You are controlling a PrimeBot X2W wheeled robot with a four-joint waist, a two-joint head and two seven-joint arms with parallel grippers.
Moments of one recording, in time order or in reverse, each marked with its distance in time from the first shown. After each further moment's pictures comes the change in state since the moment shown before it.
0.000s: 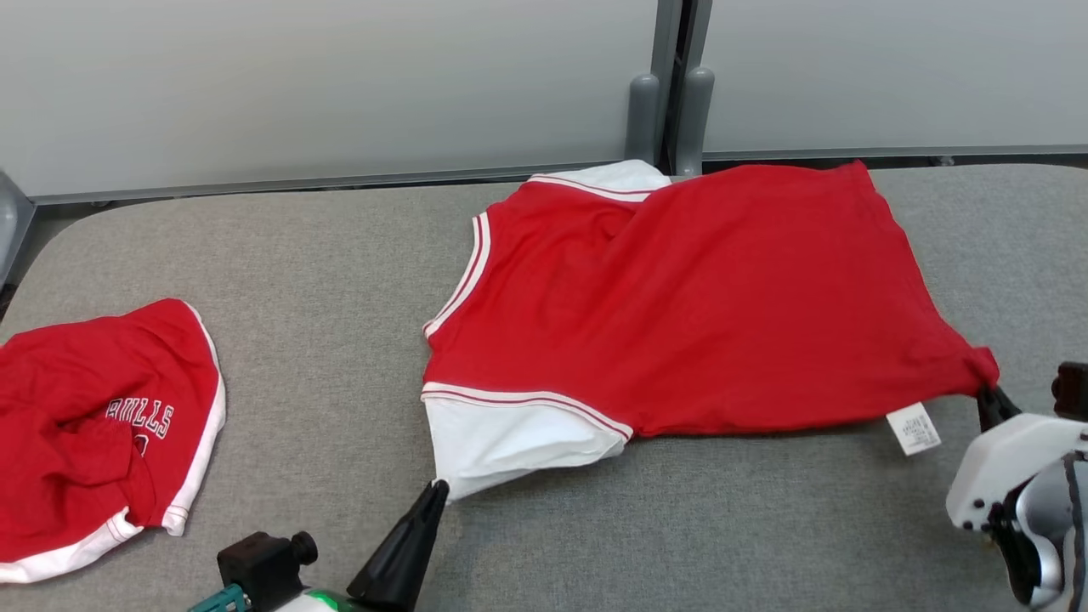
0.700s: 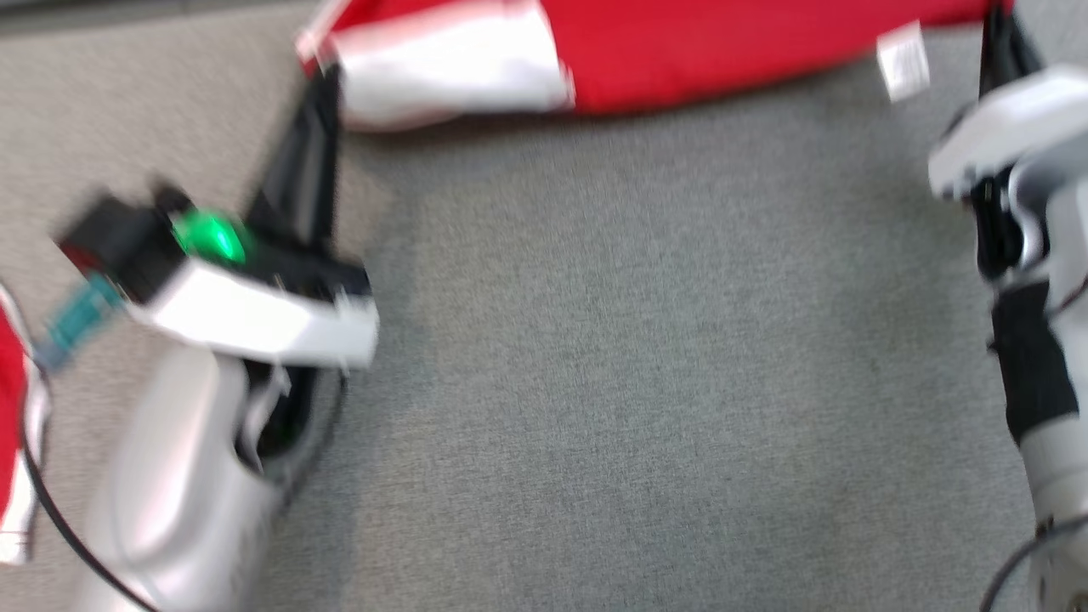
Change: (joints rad) left arm -0.594 -0.037 0.147 0.087 0.195 0.000 -0.086; right arm -0.722 -0.062 0.157 0.567 0.116 0.000 -0.376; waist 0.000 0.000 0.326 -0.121
